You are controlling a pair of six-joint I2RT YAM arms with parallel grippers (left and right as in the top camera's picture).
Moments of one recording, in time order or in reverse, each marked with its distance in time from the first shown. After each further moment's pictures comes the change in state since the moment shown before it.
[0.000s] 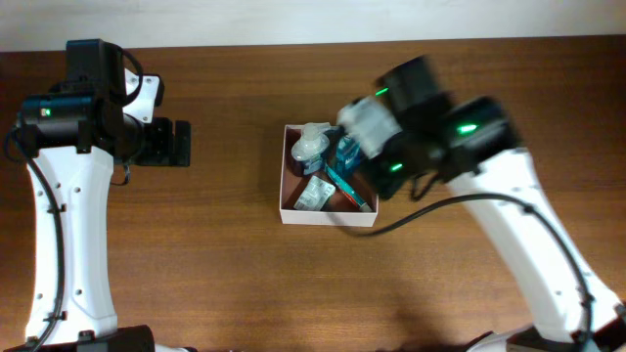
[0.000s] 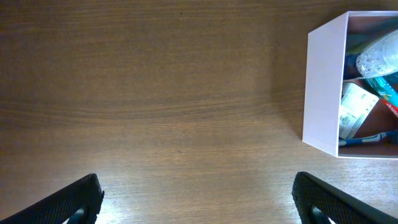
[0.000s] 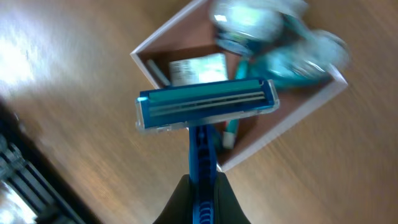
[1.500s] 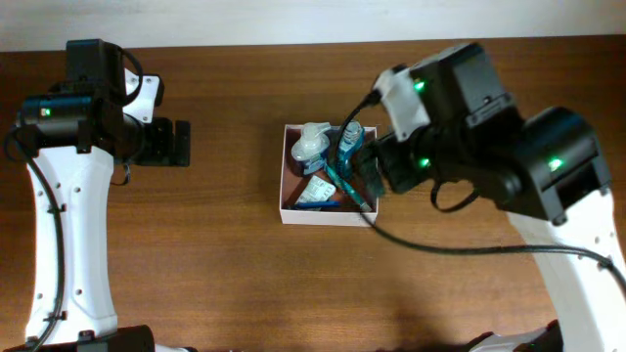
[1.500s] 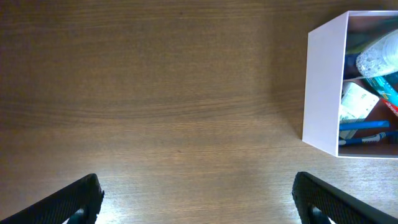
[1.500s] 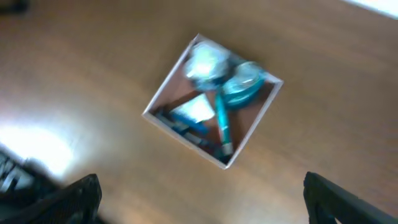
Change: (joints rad) left arm 0.000 0.000 0.000 0.000 0.000 0.000; right arm 0.003 -0.059 0.370 -0.176 0.084 0.380
